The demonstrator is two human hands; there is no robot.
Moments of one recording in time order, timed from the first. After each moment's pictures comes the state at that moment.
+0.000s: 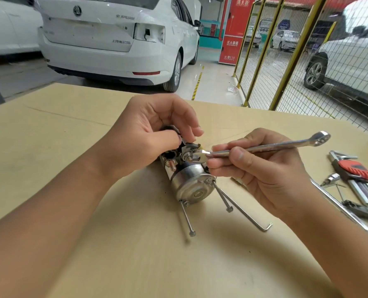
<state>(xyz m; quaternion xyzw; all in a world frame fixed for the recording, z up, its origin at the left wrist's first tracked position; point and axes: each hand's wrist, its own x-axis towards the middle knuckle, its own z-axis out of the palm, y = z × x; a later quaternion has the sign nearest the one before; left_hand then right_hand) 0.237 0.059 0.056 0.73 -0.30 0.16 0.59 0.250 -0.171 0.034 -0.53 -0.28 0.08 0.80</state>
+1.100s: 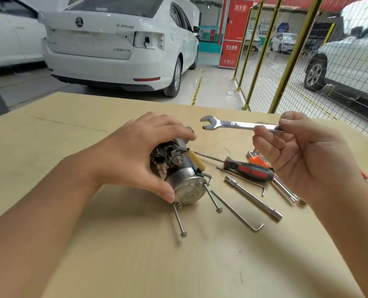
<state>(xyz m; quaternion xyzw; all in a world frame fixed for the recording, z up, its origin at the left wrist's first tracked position) 0.241 0.079 0.057 0.92 -0.31 0.13 0.20 0.268 -0.222 0.073 -0.46 -0.12 0.07 0.88</state>
